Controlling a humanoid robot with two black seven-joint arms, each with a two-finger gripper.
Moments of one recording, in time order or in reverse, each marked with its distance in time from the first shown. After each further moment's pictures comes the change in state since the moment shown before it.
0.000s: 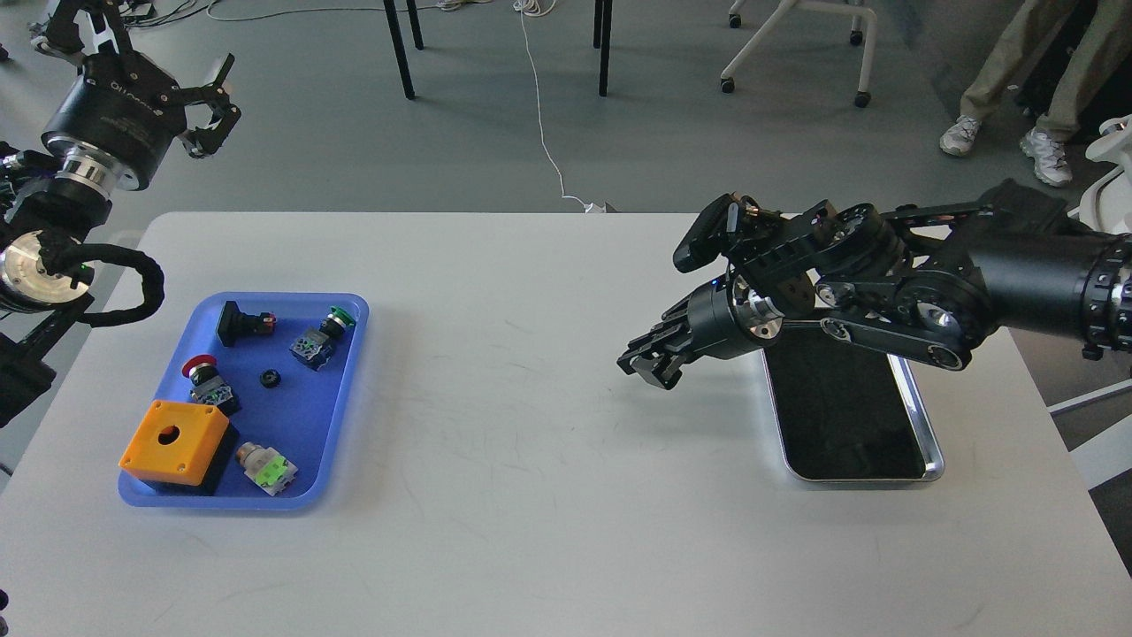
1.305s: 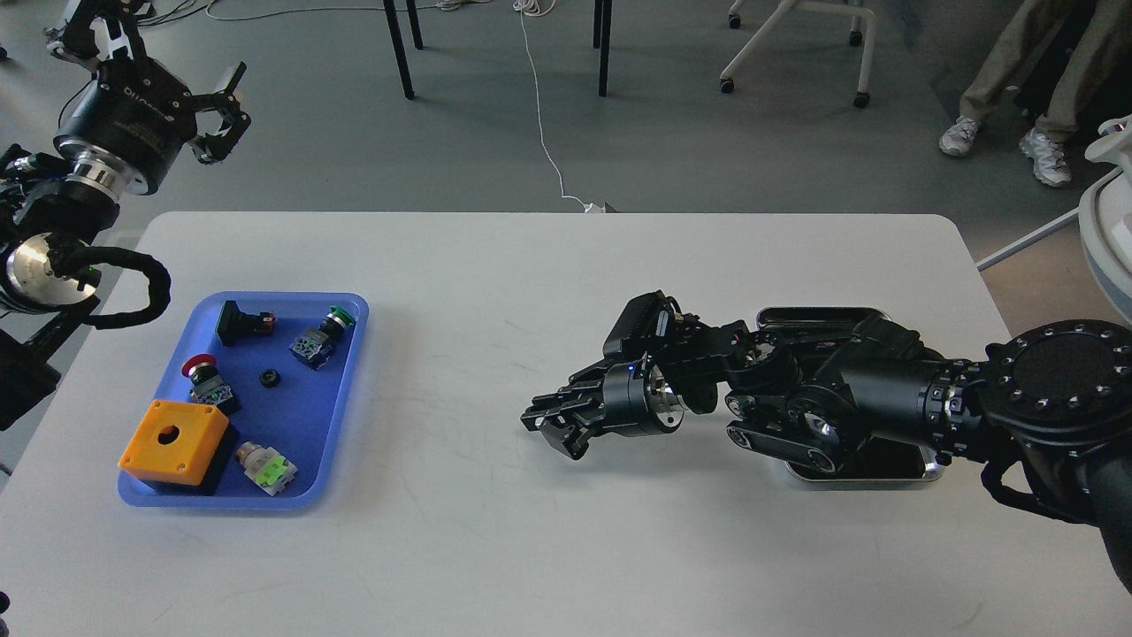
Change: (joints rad) left arm -0.003 -0.003 0.015 -0.006 0.005 0.005 0.009; right arm -0.272 0.182 0.036 -0.216 0.029 -0.293 0.000
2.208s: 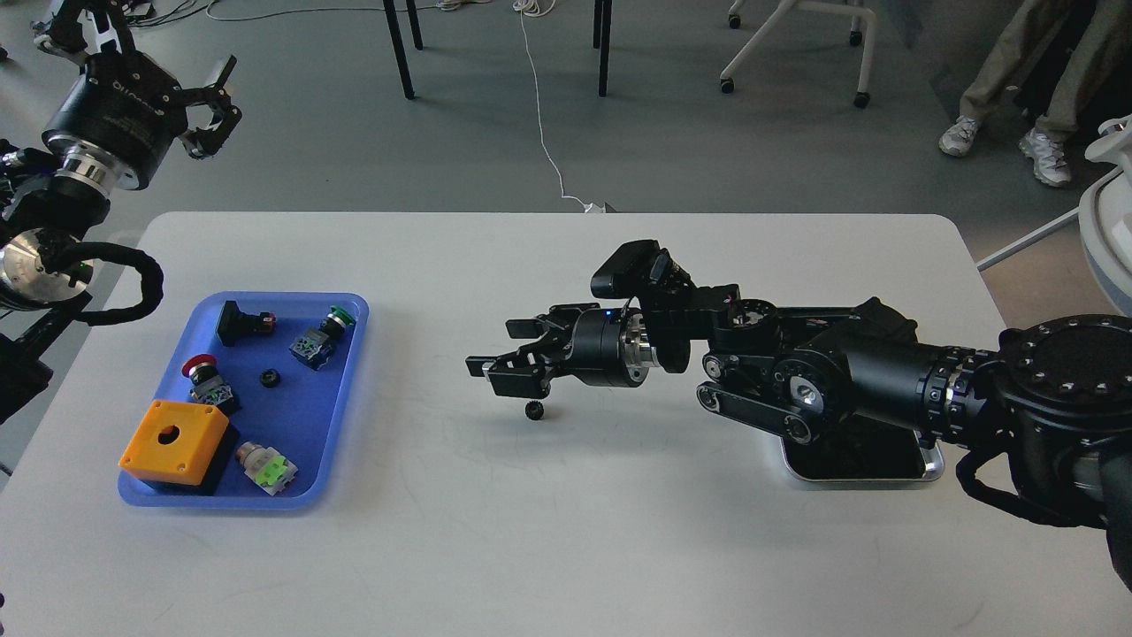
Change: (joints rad) left arm -0.003 0.010 -0.008 -0.002 0.000 0.006 -0.002; right arm 0.008 0.000 0.256 0.006 0.072 0.005 0.000
